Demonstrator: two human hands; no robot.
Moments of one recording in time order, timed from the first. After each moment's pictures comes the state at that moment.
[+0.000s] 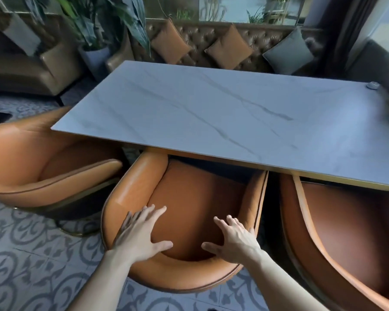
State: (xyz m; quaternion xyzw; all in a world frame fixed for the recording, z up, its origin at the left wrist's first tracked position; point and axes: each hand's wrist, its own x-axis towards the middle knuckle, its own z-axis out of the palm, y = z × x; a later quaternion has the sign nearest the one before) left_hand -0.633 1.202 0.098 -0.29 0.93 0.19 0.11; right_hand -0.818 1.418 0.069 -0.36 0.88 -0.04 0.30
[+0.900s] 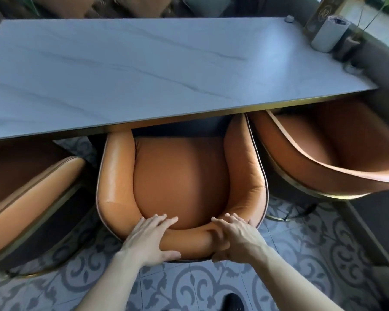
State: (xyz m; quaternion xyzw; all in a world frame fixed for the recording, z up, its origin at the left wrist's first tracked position) left_hand -0.571 1.068 -0.019 0.00 0.94 0.18 0.28; right_hand -0.642 1.338 -0.007 -0.23 0.92 -0.04 0.32
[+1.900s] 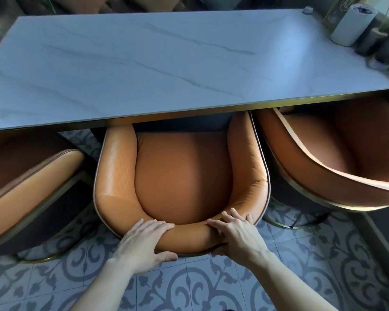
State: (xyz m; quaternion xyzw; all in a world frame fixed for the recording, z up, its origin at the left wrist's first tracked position) left_hand -0.571 1.111 -0.034 0.00 0.96 0.15 0.25; right_hand -0.673 1.379 -0.038 -0.32 0.92 -0.03 0.22
